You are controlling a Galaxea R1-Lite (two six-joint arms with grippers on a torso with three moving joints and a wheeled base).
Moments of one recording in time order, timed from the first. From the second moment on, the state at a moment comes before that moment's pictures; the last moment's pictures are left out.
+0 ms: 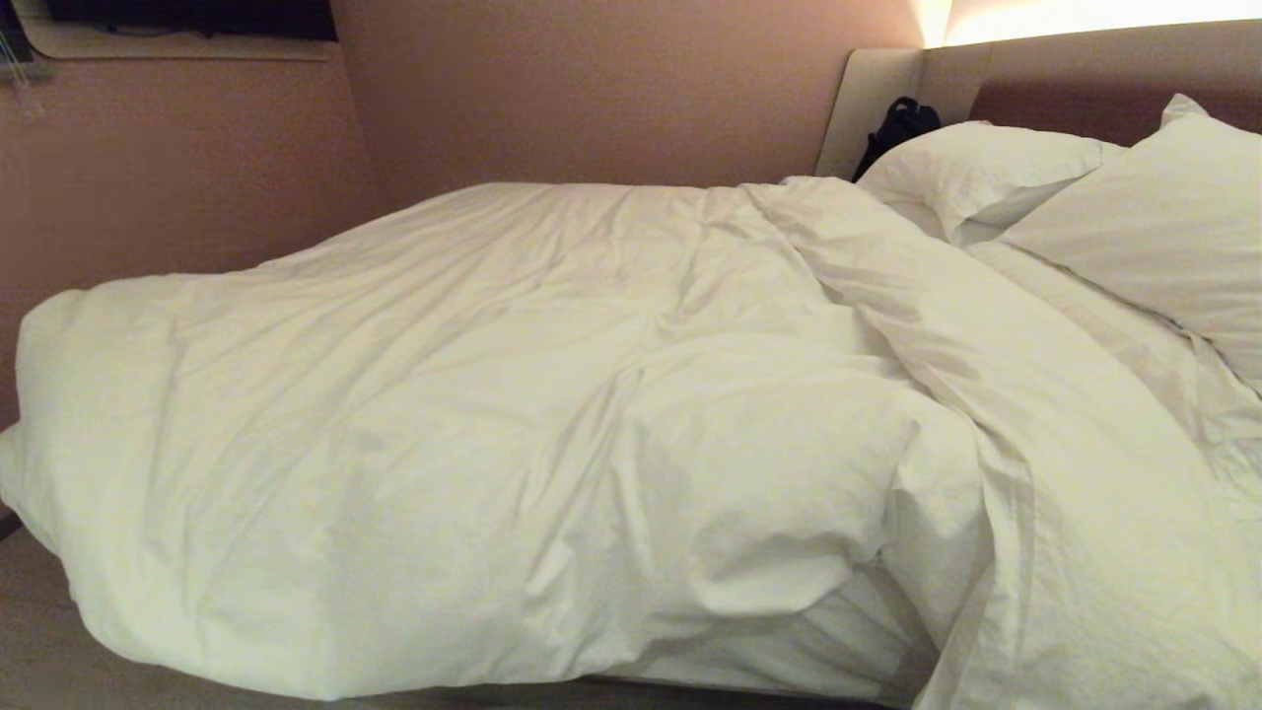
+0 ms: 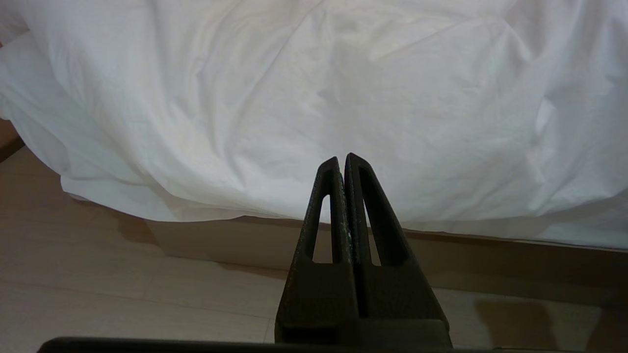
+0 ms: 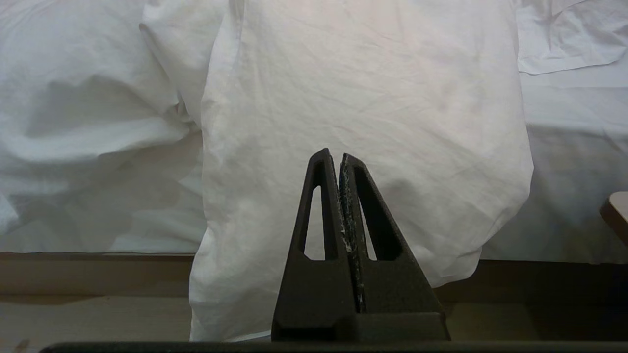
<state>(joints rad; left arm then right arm) 0.02 0.00 0.00 0.00 0.01 0.01 -0.01 0.00 -0.01 -0.02 -0.01 0.06</state>
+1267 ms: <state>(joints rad) 0.02 0.00 0.00 0.00 0.01 0.01 0.01 0.15 -0.40 0.12 -0.01 0.14</state>
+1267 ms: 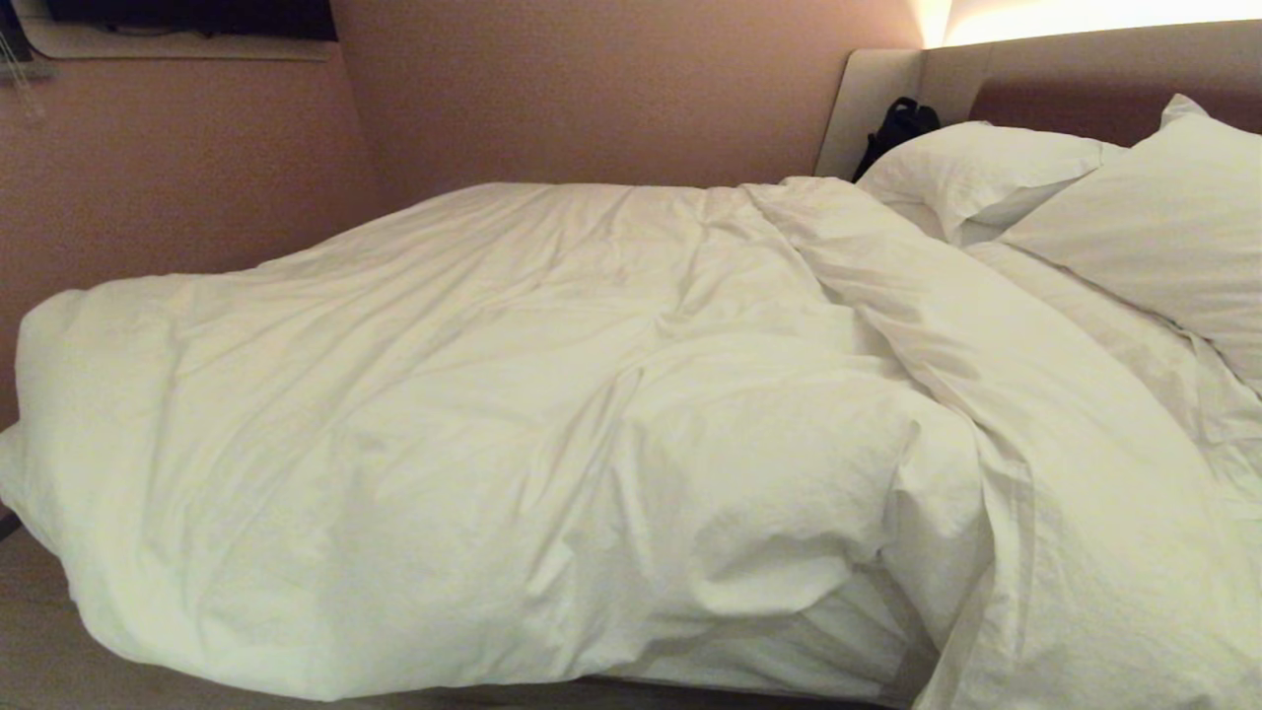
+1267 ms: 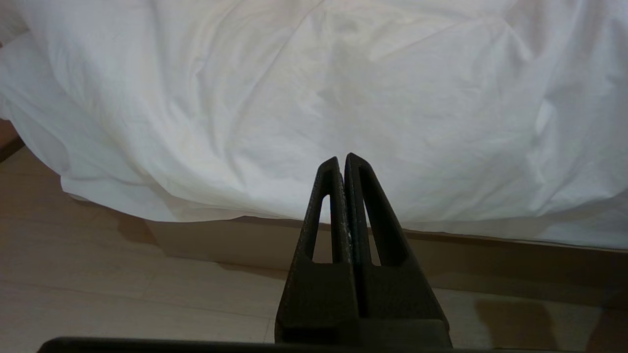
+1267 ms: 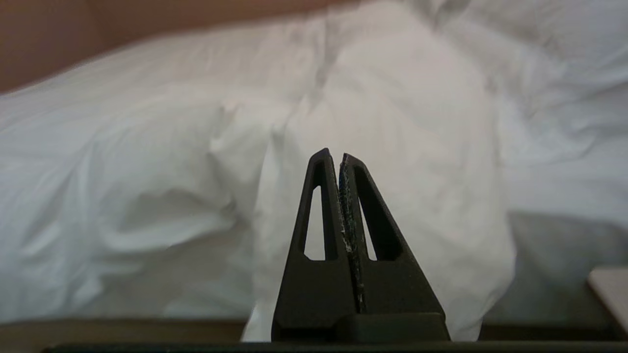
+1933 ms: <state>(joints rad) 0.02 0.00 0.00 0.00 0.01 0.01 0.25 0.53 -0.72 0.21 -0.17 0.24</state>
